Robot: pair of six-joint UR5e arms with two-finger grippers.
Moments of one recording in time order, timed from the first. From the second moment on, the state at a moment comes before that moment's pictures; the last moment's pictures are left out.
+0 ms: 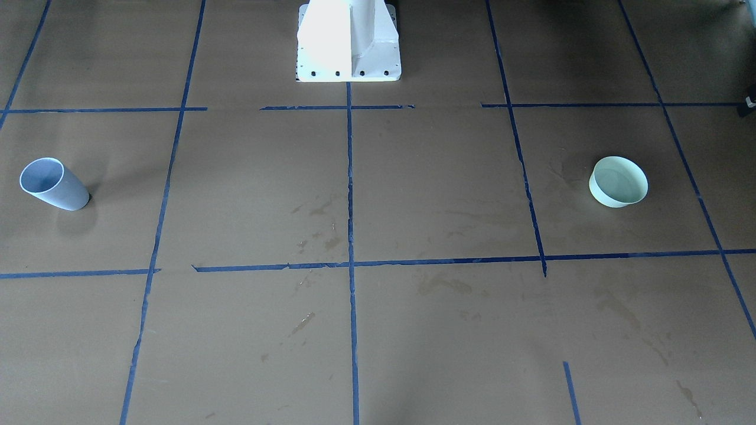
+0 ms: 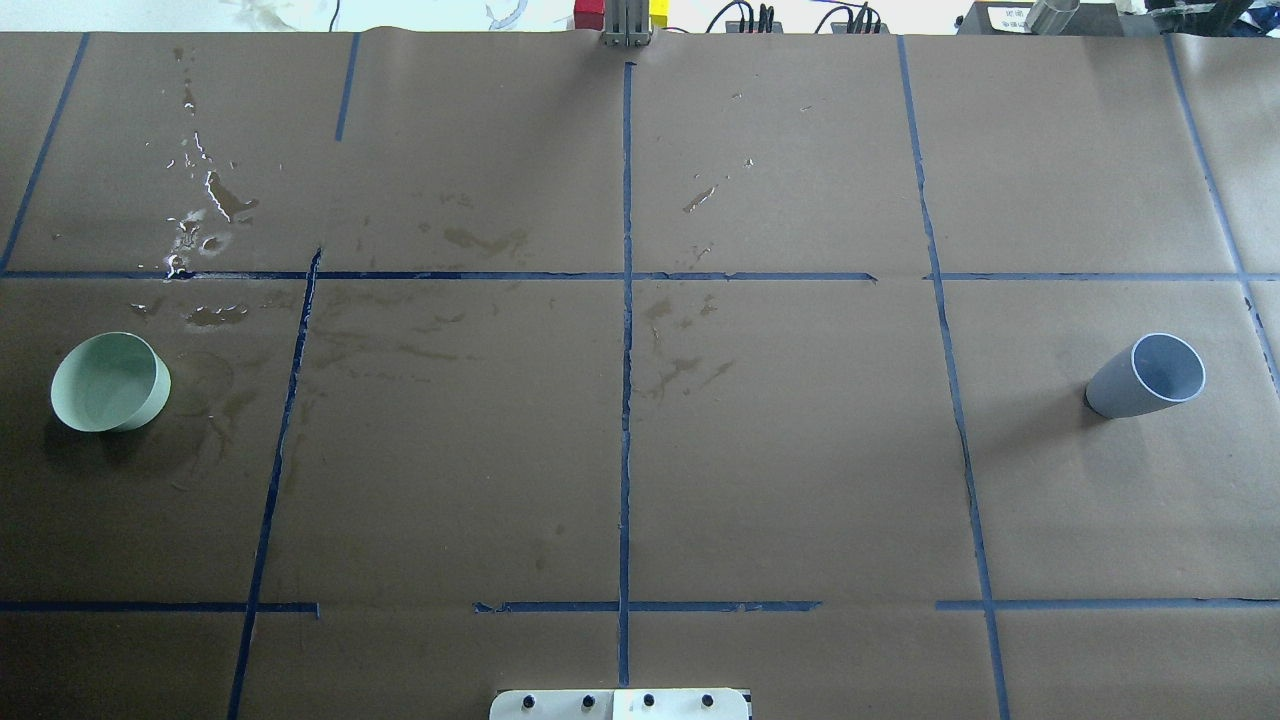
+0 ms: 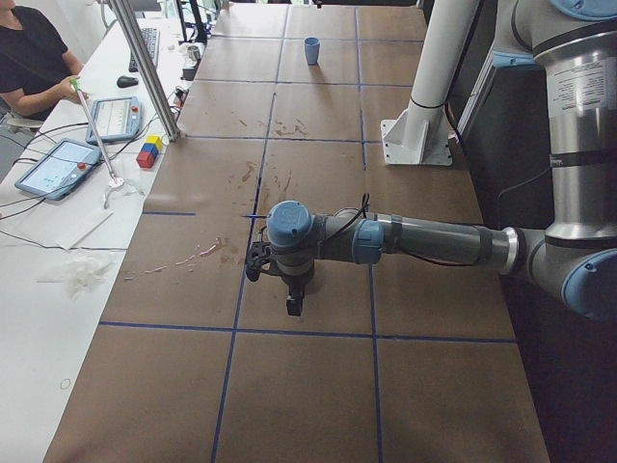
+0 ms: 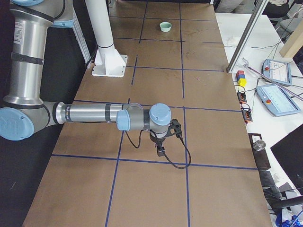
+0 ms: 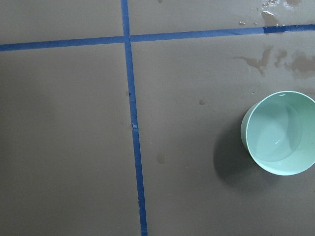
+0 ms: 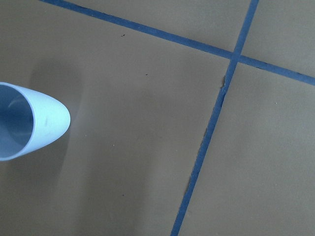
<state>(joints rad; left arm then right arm) -1.50 -1.39 -1.85 -1.52 -2.42 0.00 1.49 -1.76 1.79 -1.54 2.39 -0.21</state>
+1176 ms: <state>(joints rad) -1.48 -1.39 -1.85 -1.57 -2.42 -0.06 1.49 -1.81 1.81 -1.41 2.39 -0.18</state>
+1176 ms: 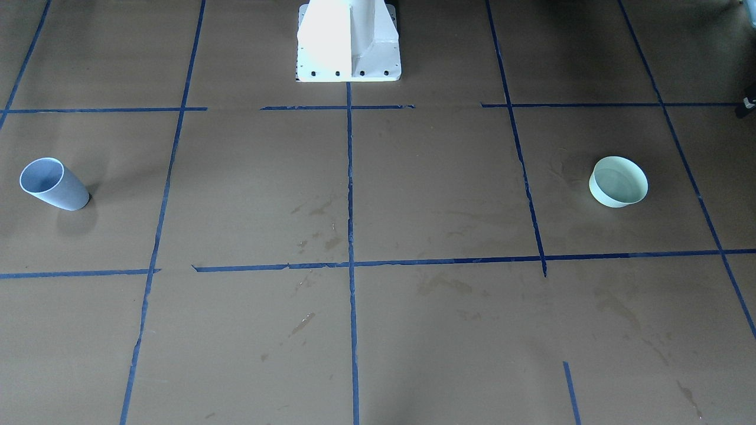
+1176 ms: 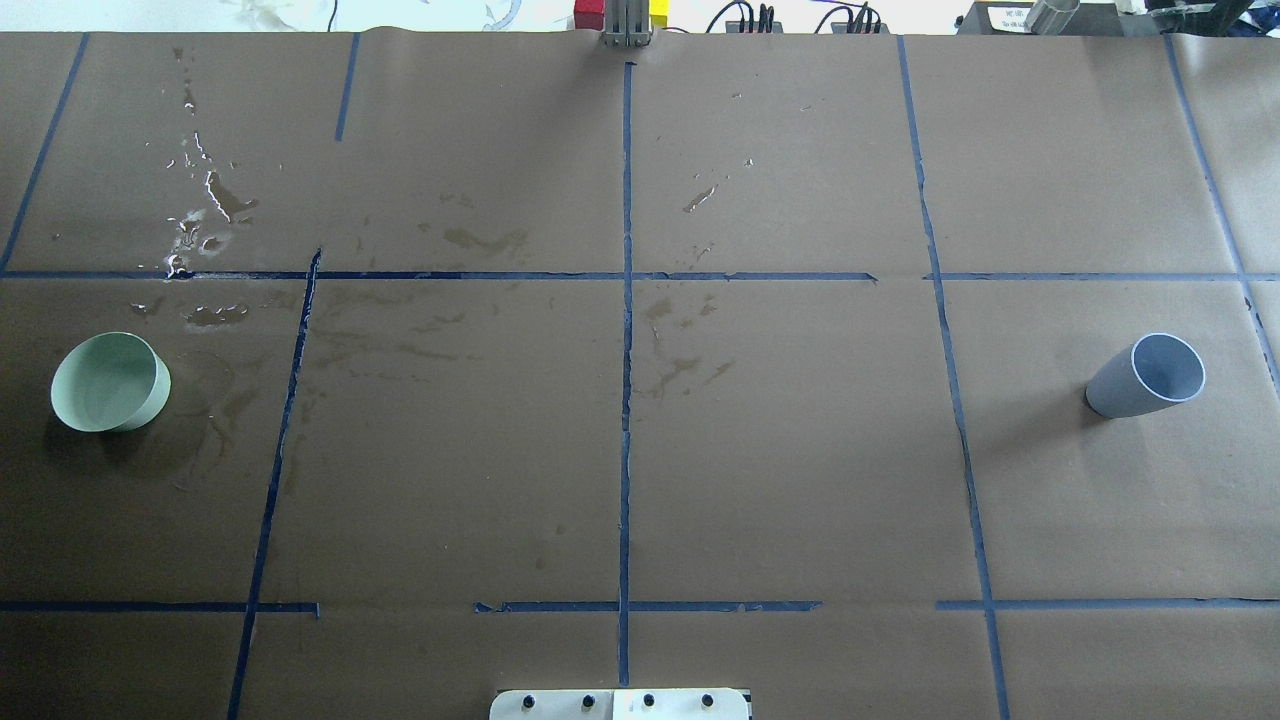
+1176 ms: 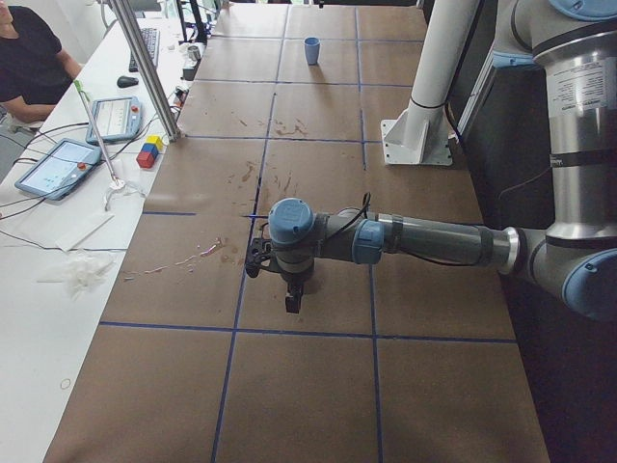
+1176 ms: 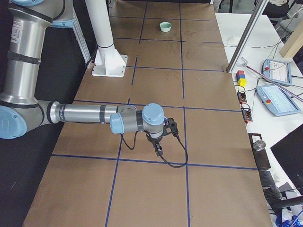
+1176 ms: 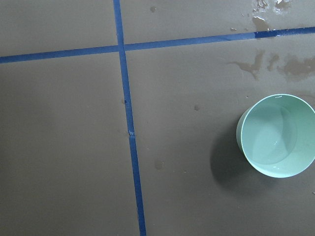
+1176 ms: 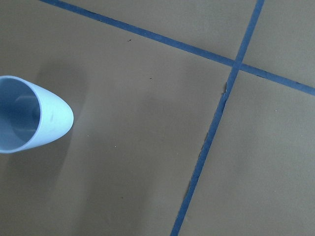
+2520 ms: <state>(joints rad) -1.12 -1.52 -1.56 -2.06 -2.37 -0.58 1.49 -1.81 1.81 -1.41 2.40 -0.15</state>
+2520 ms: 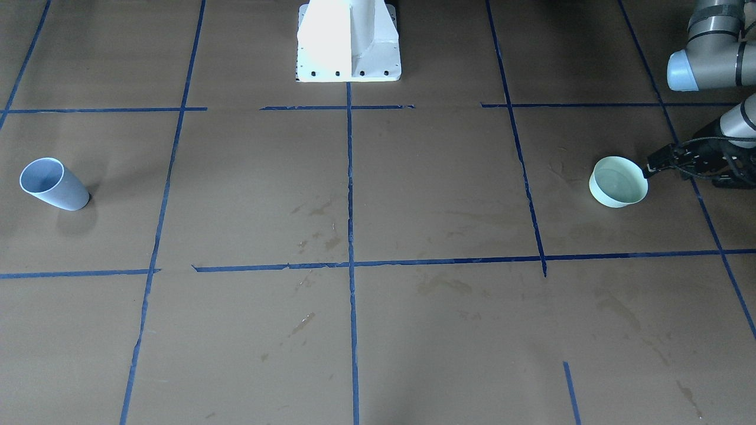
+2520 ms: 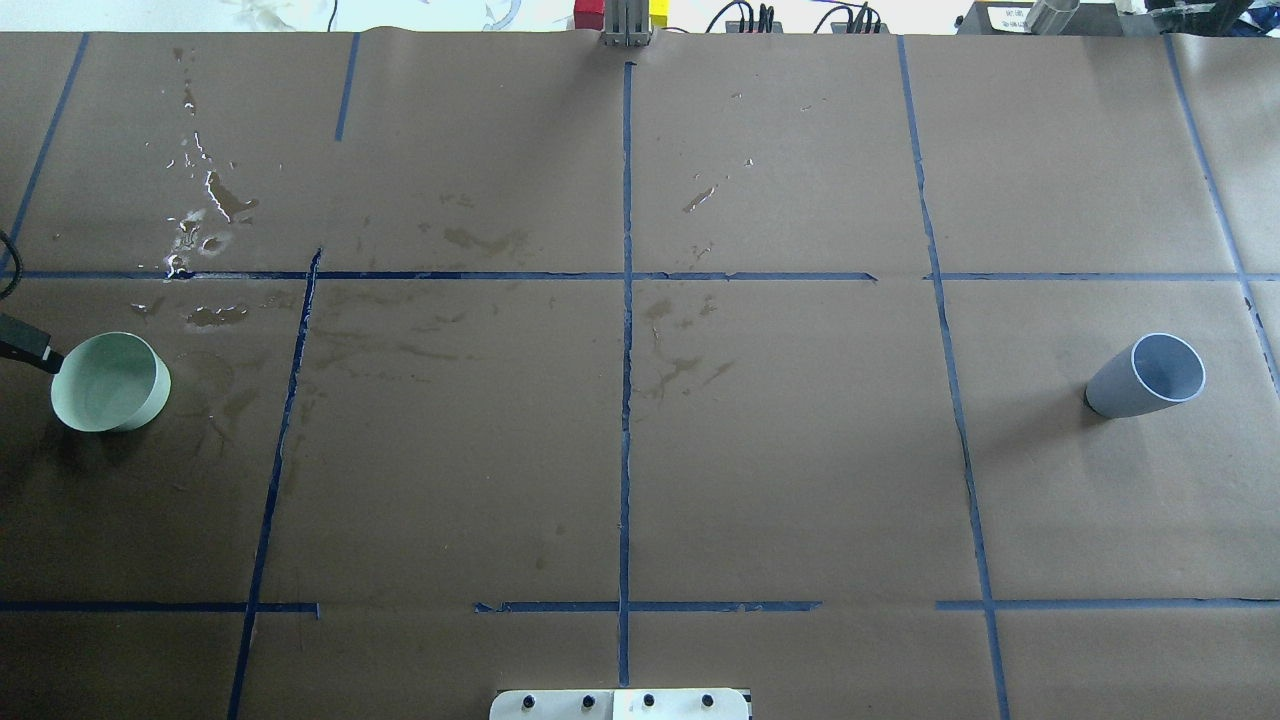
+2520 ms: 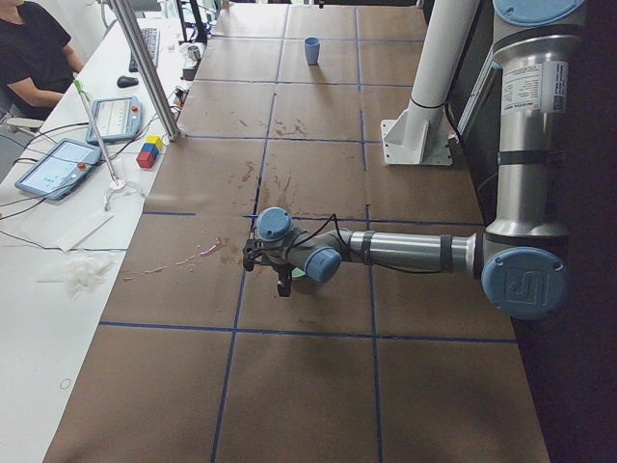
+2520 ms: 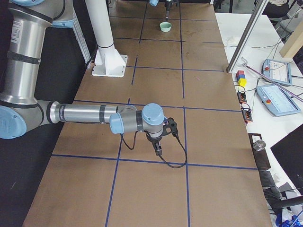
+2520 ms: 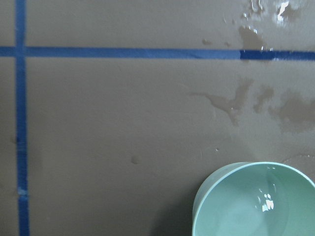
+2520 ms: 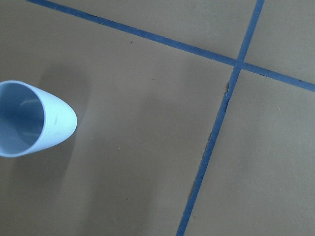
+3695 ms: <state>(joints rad) -1.06 -1.56 -1.53 -2.07 -2.38 -0.58 1.49 -1.81 1.81 -1.40 2.40 -0.15</state>
